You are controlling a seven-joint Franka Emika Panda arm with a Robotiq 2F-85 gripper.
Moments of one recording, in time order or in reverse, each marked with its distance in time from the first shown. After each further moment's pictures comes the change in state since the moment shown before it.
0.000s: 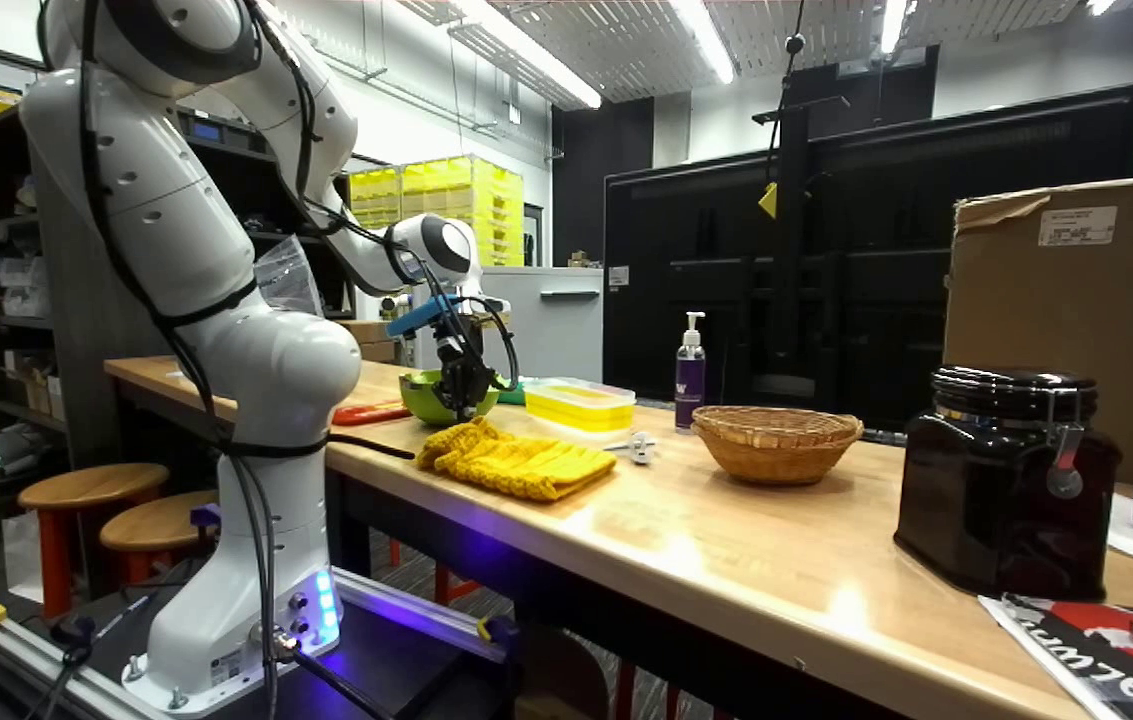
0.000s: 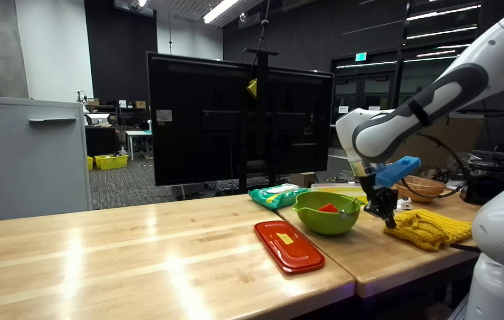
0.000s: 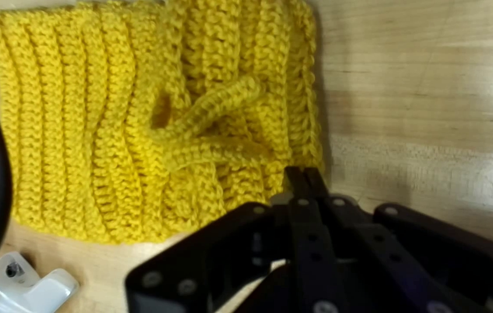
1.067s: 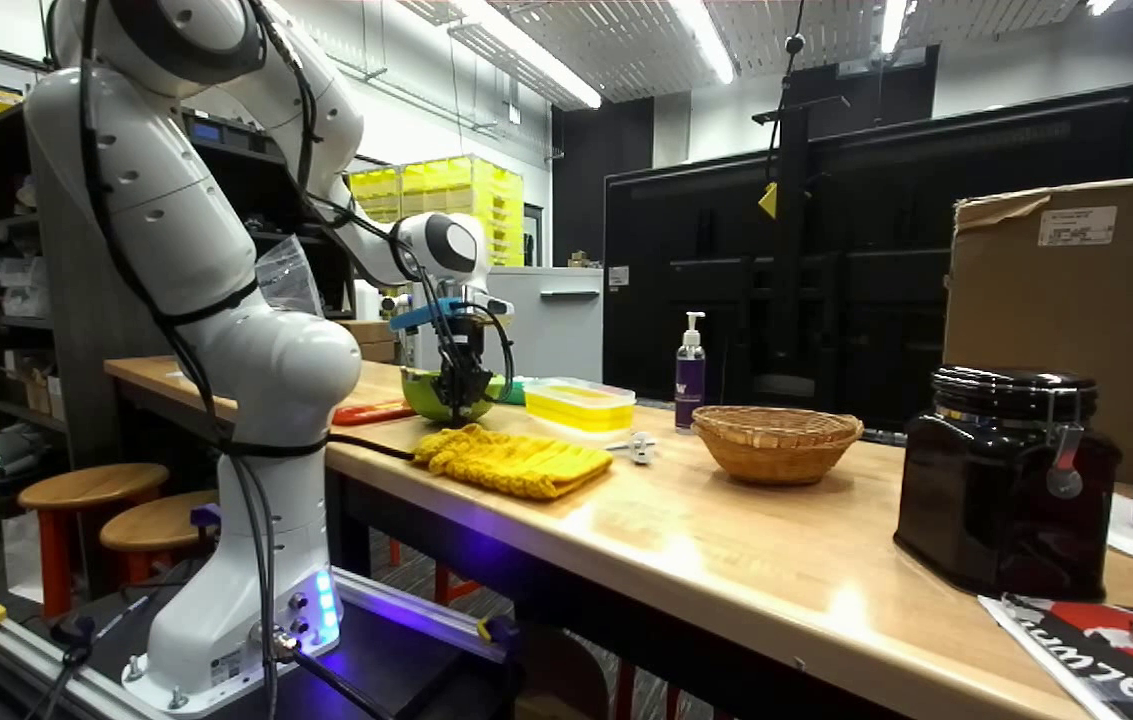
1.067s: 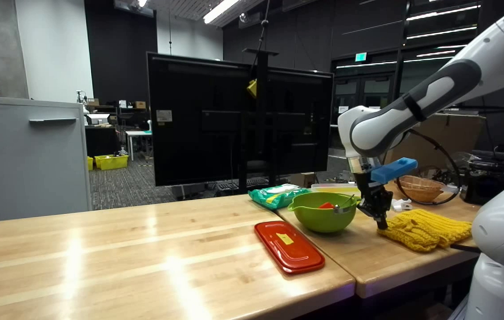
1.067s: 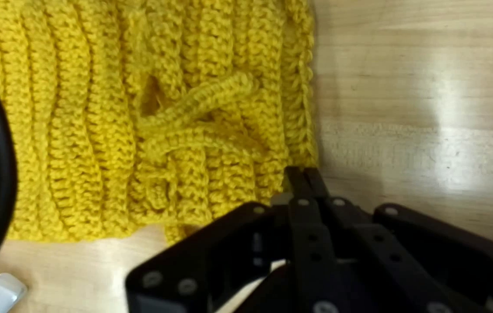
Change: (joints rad) arm 0.000 0.013 -0.023 0.021 0.112 0.037 -0.058
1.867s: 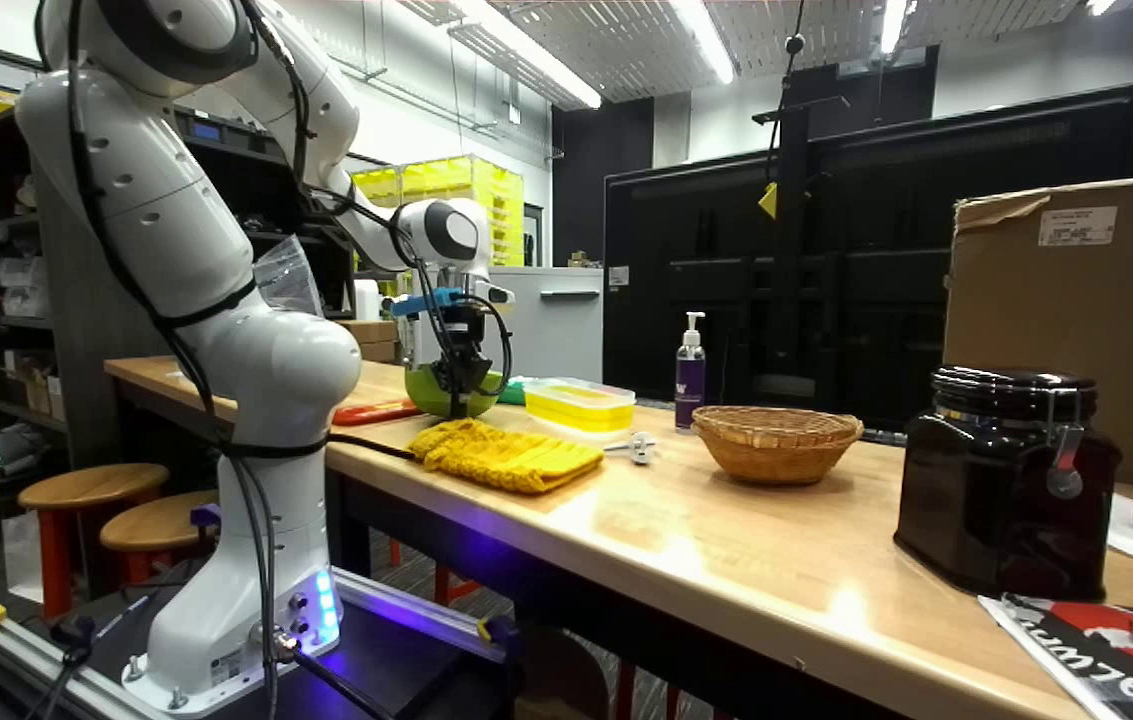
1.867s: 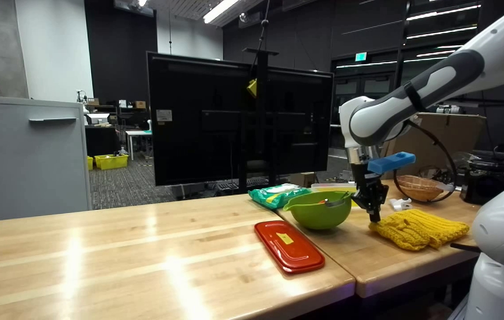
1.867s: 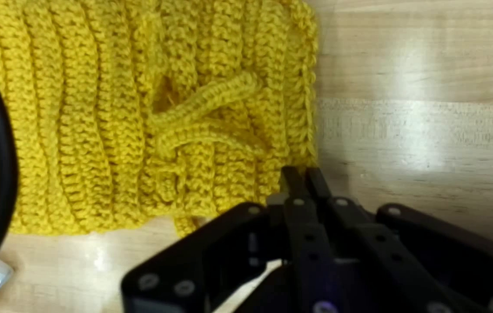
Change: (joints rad) arm 0.001 -0.026 -0.003 0.035 0.073 -0.006 -0.026
